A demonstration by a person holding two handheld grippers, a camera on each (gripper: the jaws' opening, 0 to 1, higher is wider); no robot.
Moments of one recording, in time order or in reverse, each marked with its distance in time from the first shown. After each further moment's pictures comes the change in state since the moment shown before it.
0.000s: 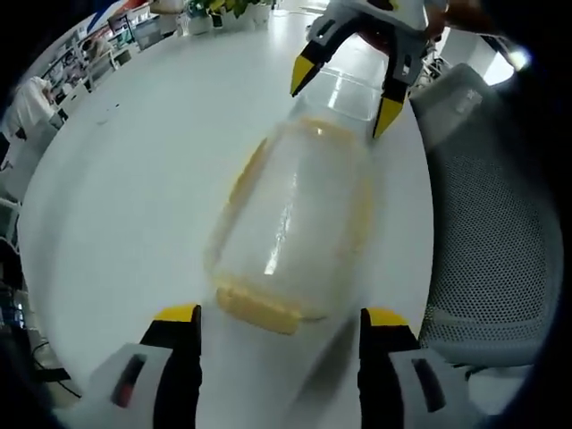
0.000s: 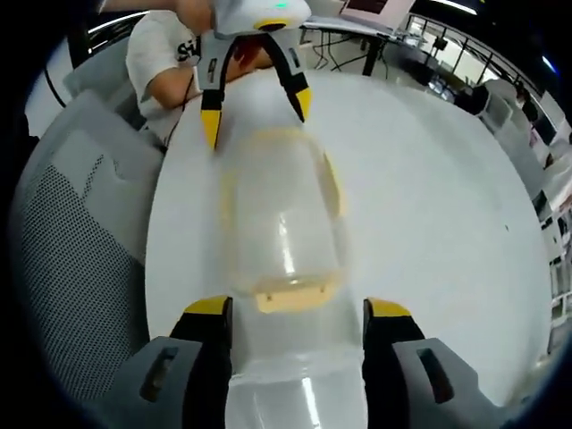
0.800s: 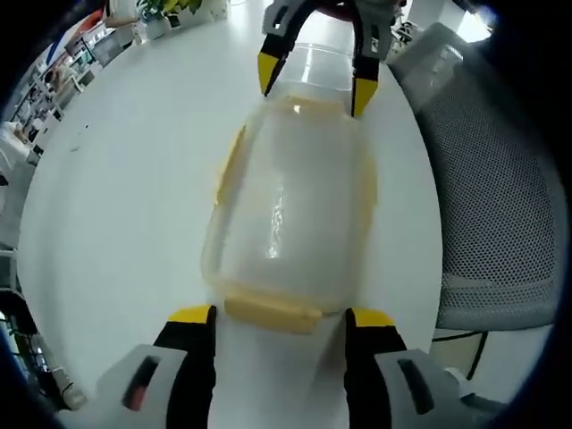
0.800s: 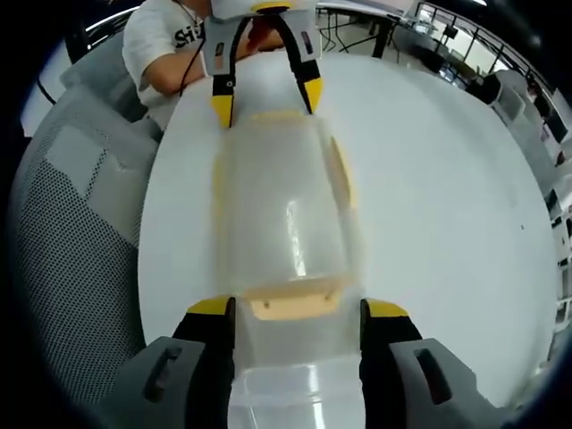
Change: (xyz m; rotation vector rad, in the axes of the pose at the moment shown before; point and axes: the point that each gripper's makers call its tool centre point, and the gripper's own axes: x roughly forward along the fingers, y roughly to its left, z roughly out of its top) left arm 0.009 0.008 0.000 0.177 0.067 -0.027; right arm 0.020 0.005 -0.004 -0.015 0.082 0.068
